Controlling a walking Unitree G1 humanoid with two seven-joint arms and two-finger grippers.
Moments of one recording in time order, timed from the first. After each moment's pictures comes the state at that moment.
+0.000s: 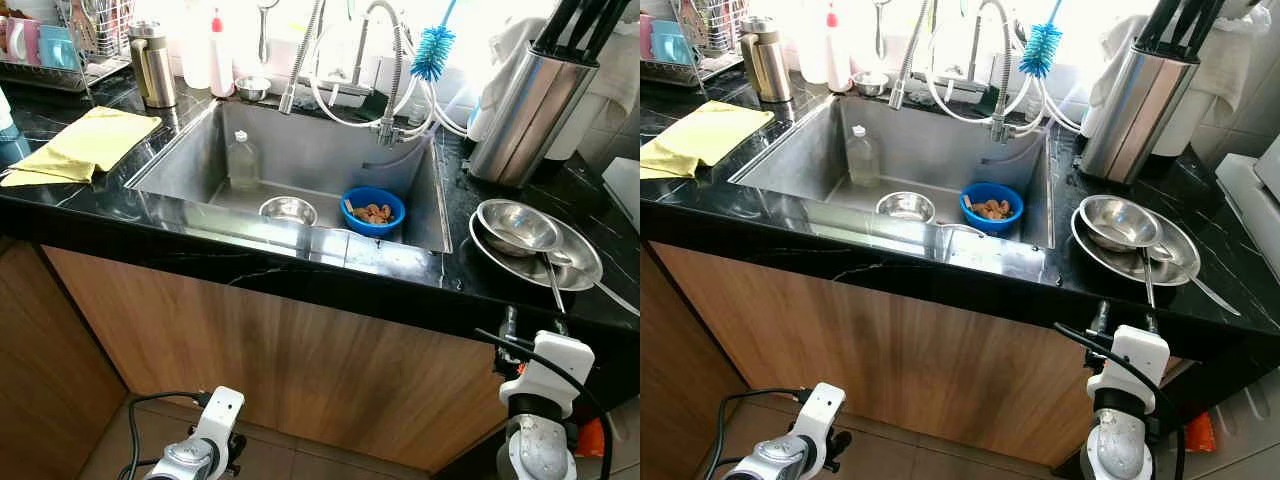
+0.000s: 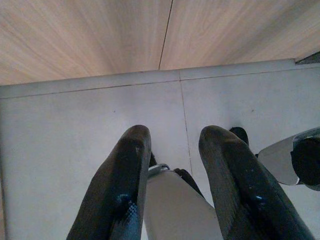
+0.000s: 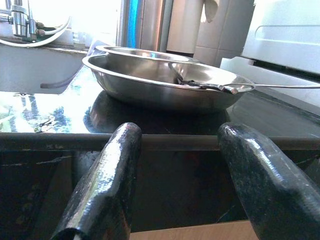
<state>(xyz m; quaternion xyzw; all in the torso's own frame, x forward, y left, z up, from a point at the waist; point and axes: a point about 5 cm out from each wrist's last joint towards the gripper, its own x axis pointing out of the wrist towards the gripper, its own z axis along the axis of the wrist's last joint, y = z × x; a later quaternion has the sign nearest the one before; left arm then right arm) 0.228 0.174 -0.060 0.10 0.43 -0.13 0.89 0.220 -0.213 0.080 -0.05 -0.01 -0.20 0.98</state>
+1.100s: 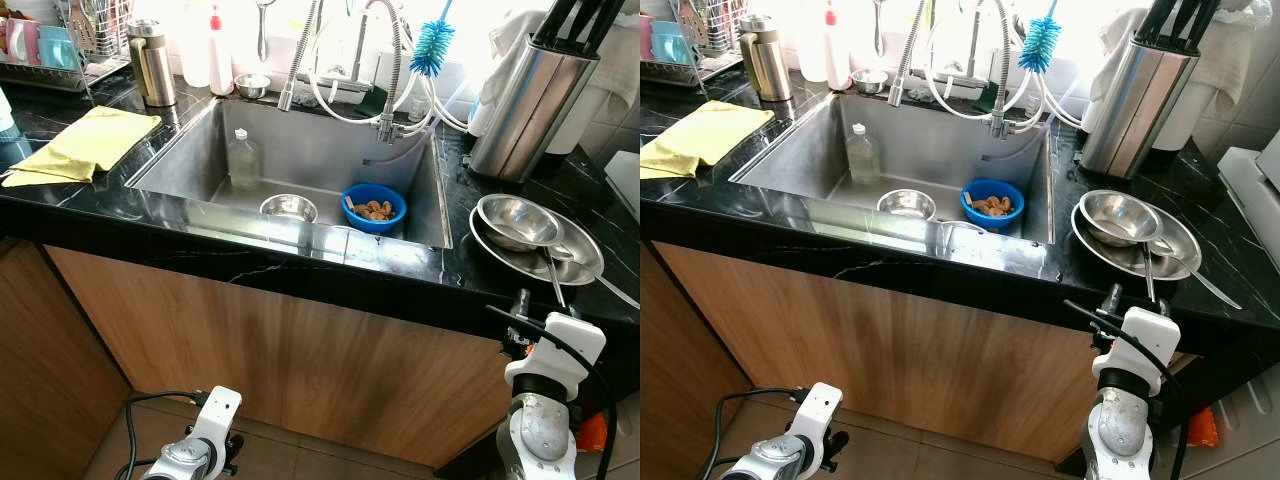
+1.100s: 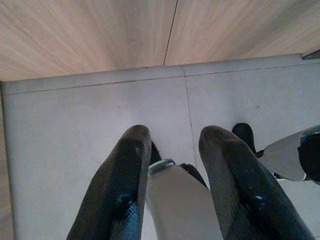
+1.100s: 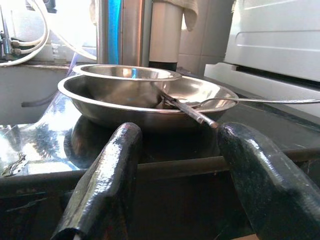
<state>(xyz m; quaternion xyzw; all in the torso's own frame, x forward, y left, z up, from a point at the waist) 0.228 0.177 -0.060 0.10 0.43 -0.13 0.89 0.236 -0.219 0.096 -0.04 -0.03 -0.24 0.97</state>
